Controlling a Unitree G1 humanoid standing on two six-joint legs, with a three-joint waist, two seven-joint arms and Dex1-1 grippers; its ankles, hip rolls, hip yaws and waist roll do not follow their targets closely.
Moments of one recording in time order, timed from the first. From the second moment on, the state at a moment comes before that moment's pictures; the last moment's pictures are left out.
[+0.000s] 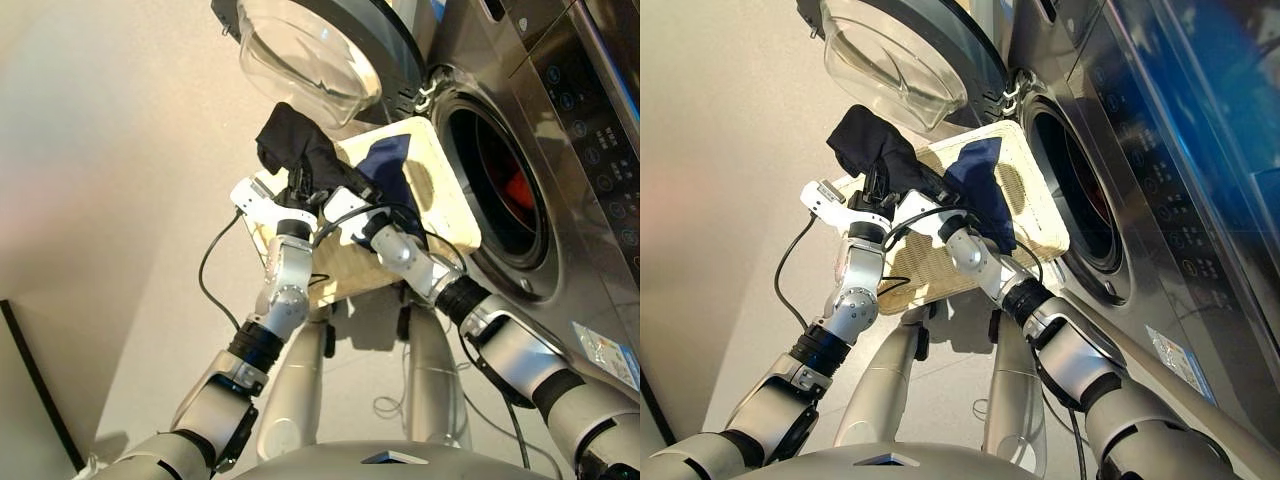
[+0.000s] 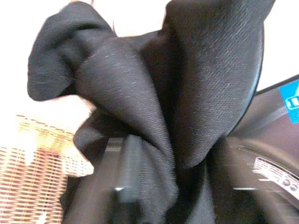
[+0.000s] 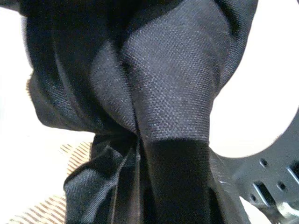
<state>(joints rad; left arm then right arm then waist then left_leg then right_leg) -0.46 0.09 -0.42 0.25 -1.11 -0.44 0.08 -0.80 -0.24 0.68 0.75 -0.13 -0.28 -0.23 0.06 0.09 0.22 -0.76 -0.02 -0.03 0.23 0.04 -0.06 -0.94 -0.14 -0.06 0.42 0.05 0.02</state>
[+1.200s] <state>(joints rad) -0.27 0.18 -0.15 0.45 -0.82 -0.53 0.32 -1.27 -0.60 0.08 1.32 0.22 -0.23 -0.83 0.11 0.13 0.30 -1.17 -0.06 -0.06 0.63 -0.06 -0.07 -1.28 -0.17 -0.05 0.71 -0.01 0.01</state>
